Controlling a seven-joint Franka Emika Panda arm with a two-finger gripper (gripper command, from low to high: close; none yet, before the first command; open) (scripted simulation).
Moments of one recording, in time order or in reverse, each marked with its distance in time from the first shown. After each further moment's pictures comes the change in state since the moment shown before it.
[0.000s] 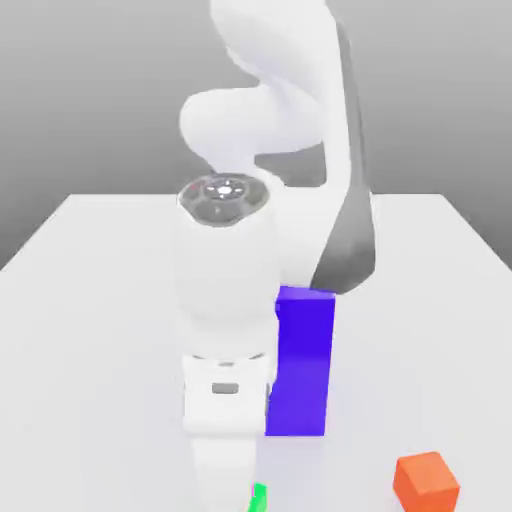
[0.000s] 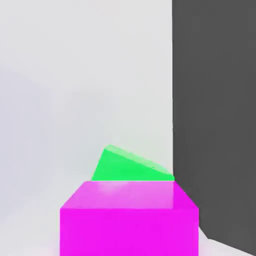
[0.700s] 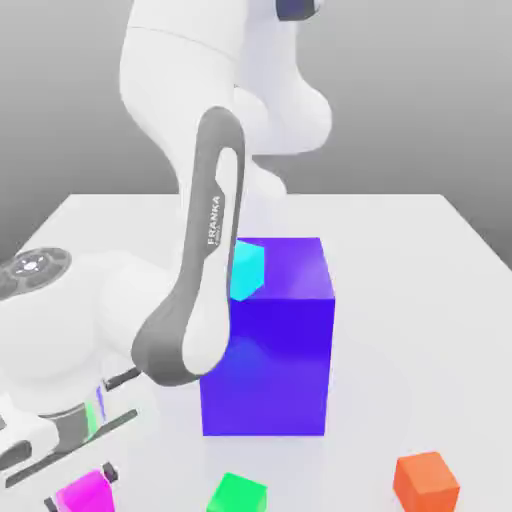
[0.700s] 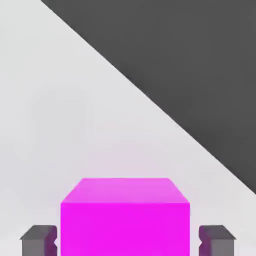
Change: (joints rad) arm -0.199 0.195 -0.108 0.108 0.266 0.039 0.323
